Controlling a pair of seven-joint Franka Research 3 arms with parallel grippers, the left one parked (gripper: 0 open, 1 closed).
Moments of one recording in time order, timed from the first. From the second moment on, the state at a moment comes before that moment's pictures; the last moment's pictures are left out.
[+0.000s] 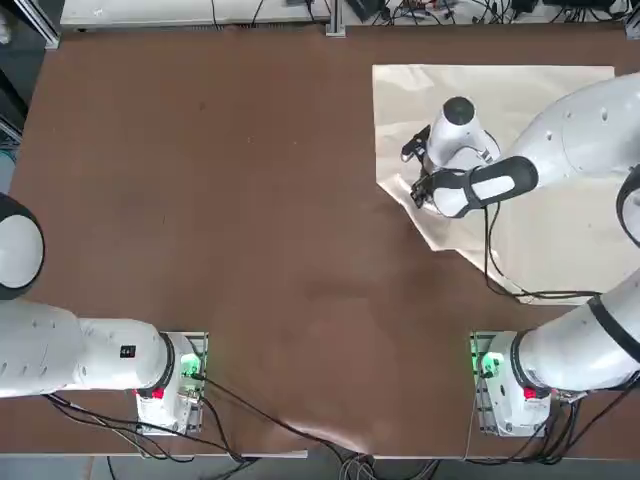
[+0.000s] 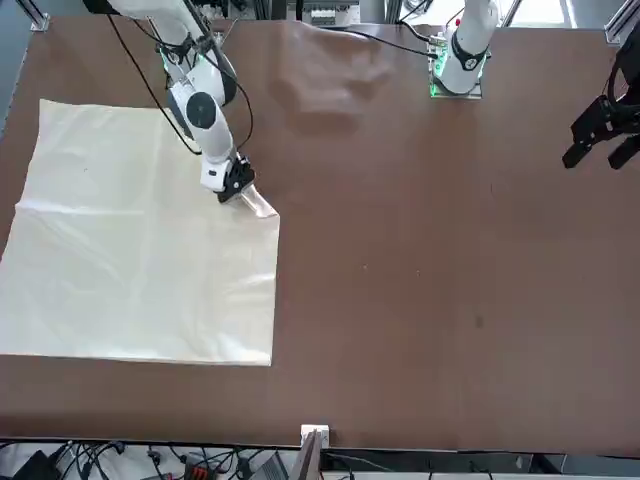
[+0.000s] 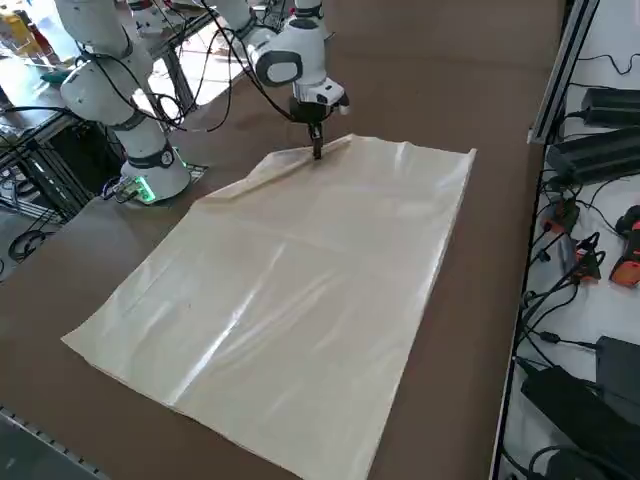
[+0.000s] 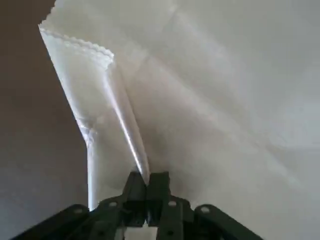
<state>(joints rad) 0.08 0.25 0.42 -2.46 -0.25 2.65 0.12</state>
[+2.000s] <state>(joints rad) -0.02 0.28 0.40 -2.35 -0.26 2.61 0.02</state>
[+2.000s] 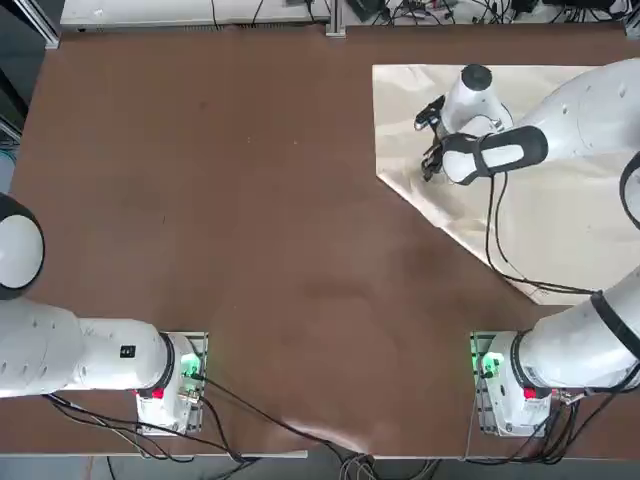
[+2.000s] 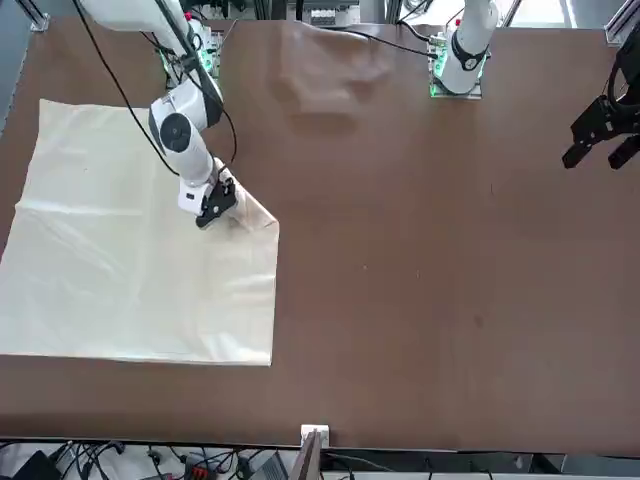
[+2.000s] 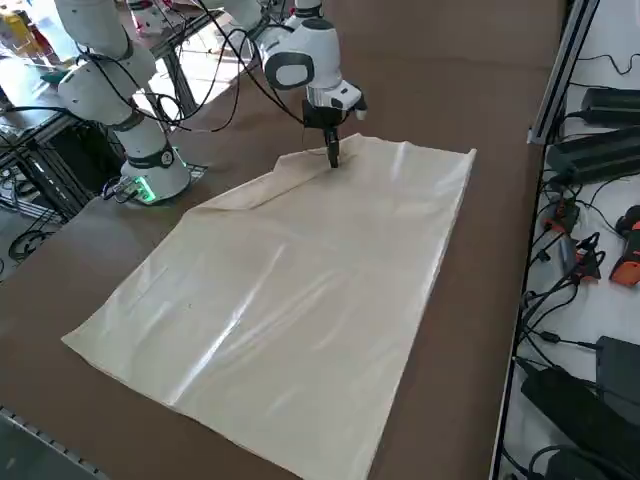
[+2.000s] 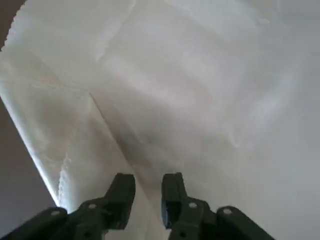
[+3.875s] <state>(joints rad) 0.07 0.23 0.57 -2.38 -0.18 2.37 0.87</state>
